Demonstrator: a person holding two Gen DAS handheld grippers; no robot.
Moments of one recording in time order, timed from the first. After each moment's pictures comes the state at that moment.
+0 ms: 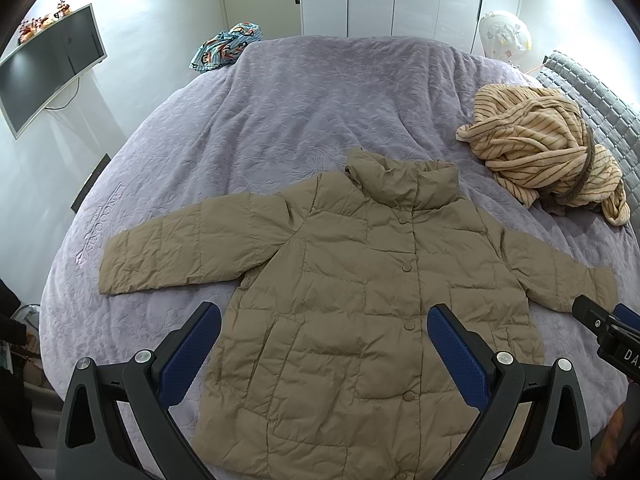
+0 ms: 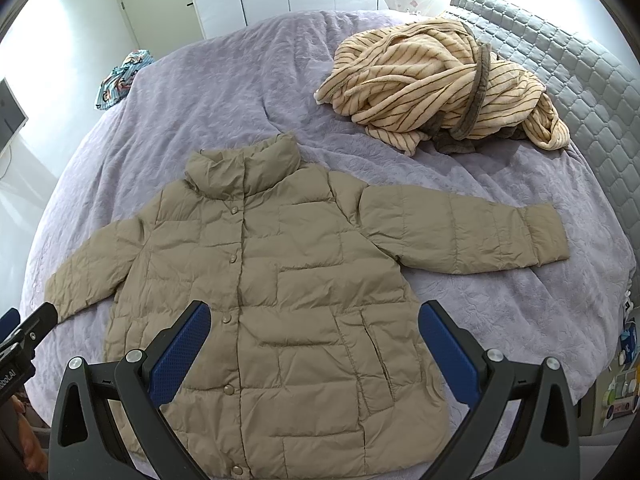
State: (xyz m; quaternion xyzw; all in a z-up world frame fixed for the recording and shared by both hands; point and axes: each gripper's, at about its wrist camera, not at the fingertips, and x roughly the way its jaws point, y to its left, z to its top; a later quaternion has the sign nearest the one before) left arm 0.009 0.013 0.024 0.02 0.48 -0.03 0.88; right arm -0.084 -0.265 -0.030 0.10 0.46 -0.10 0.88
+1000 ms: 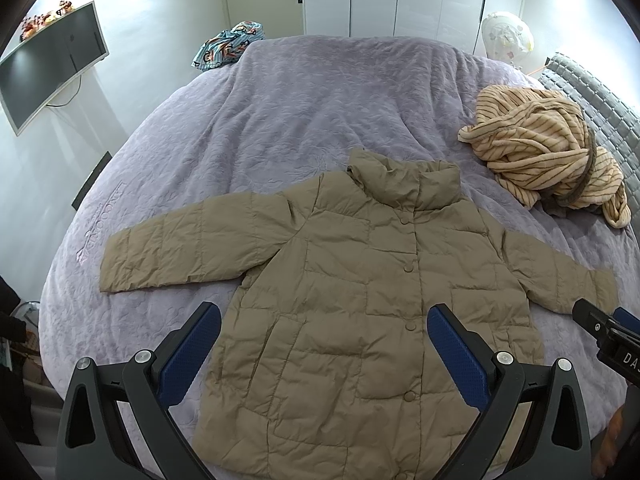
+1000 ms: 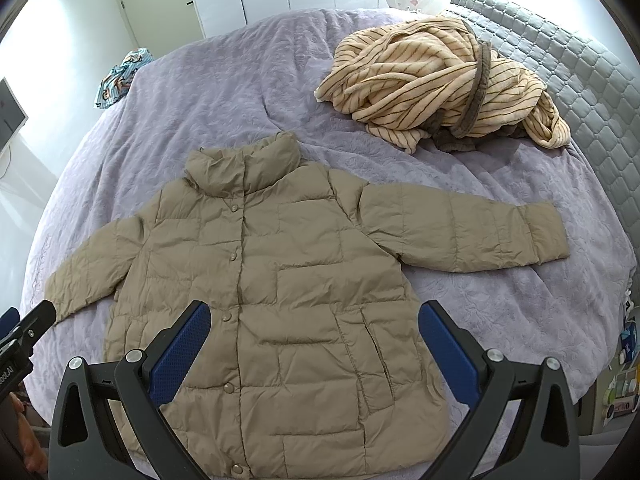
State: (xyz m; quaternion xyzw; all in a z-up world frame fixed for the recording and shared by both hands) left arm 0.009 0.016 0.023 0.02 0.48 -0.03 0.88; right arm -0.086 -0.265 -0.032 0.10 0.46 -0.09 0.88
